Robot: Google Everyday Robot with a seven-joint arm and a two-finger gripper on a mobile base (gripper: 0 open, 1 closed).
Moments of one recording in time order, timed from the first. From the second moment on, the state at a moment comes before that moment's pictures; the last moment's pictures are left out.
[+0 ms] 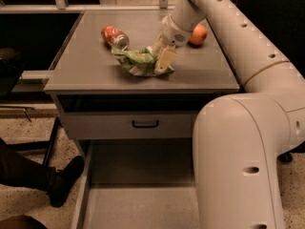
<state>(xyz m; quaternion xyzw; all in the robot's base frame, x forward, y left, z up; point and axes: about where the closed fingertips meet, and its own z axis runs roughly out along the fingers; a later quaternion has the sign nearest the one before) 0.735 -0.036 0.844 -0.72 0.65 0.11 0.22</state>
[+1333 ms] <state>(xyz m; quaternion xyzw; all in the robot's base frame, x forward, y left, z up) 0.662 -0.041 0.863 -0.74 0.64 0.09 0.18</state>
